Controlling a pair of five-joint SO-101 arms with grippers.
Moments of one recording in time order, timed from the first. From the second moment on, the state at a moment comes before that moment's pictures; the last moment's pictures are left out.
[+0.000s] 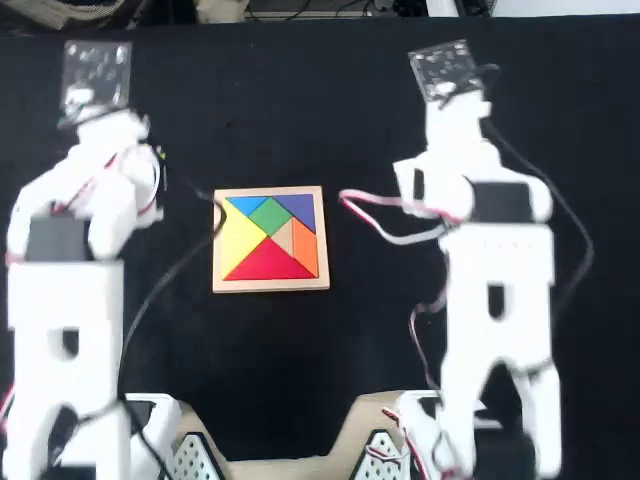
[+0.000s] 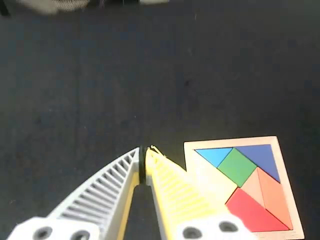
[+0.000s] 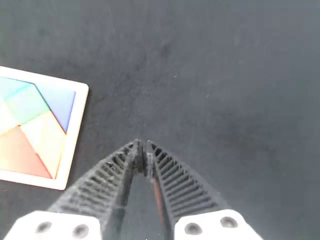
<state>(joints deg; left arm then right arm) -5.6 -37.1 18.1 66.5 -4.8 -0.3 -30.6 14.6 73.5 13.7</state>
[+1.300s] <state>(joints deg) -15.2 -104.3 58.8 62.9 -5.3 0.0 -103.4 69.4 54.0 13.2</state>
